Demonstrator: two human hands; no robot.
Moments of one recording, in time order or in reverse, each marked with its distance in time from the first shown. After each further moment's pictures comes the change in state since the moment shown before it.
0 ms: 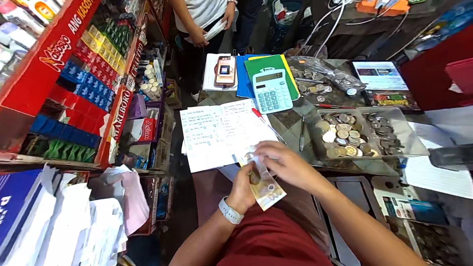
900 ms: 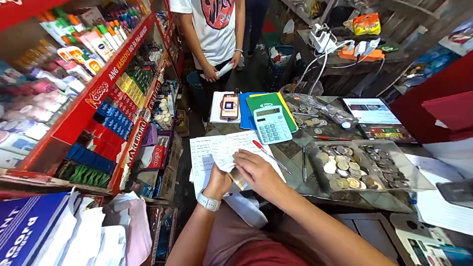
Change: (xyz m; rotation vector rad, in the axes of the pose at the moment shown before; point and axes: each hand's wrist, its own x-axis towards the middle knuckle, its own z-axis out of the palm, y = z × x) left_hand 0.019 0.109 0.011 0.170 -0.122 0.456; right_hand 0.067 -0.023 0.040 -0.246 0.419 -0.518
